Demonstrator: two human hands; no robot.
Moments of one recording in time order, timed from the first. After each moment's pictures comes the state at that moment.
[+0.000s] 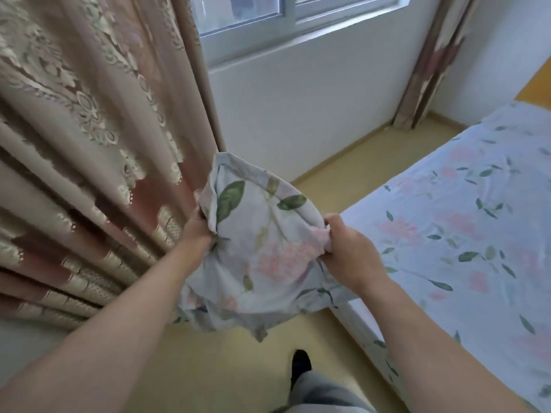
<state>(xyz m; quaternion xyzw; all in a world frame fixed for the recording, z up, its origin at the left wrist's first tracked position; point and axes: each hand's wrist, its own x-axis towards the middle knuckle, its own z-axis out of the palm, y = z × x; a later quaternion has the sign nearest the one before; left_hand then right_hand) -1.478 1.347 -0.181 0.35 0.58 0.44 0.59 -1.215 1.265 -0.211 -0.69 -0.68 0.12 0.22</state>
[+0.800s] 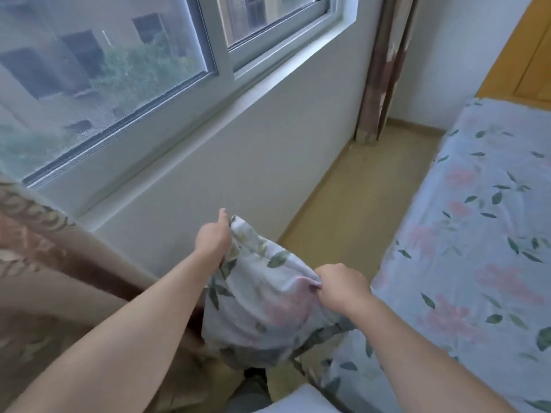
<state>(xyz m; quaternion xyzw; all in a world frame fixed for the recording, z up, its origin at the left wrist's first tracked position) -1.299 1.972 -0.222 0.57 0.70 0.13 0.41 -1.126 1.788 -0.261 -0.82 -0.53 0.22 -0.02</state>
